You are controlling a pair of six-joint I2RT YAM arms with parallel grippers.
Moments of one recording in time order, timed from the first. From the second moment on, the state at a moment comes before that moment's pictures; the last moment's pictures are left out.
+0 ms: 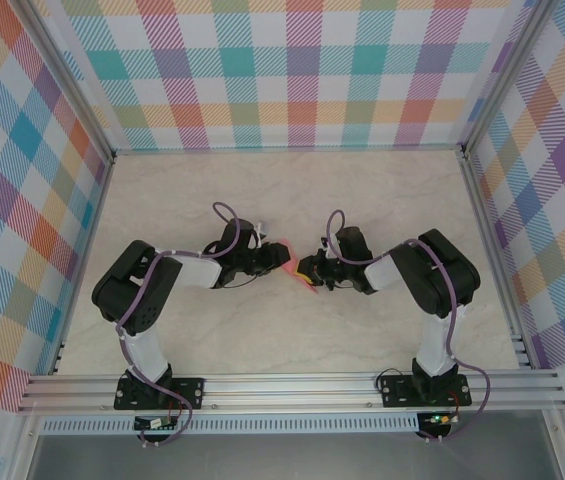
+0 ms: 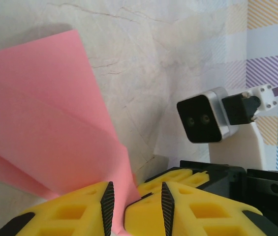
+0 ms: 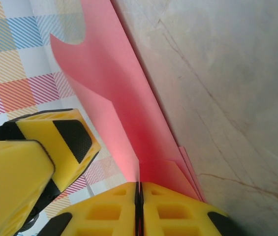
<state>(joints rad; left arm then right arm) -0.54 1.81 0.79 0.37 0.48 -0.92 0.50 1.92 0.69 0.55 -0.75 1.15</state>
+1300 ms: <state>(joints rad) -0.54 1.86 0.84 0.28 0.44 -0.92 0.50 1.84 0.76 0.28 -0.76 0.94</state>
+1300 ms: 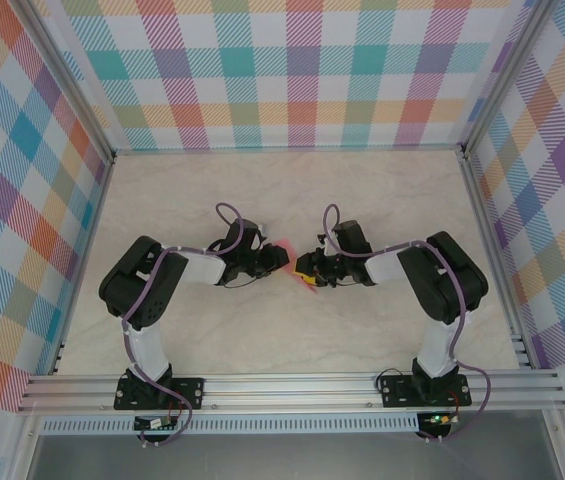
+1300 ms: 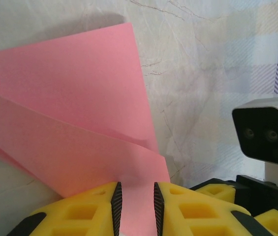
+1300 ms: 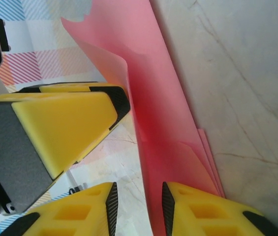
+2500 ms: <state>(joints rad) -0.54 1.88 0.87 0.25 0.43 -0.92 0.64 1.75 0.85 -0.02 -0.39 0.18</state>
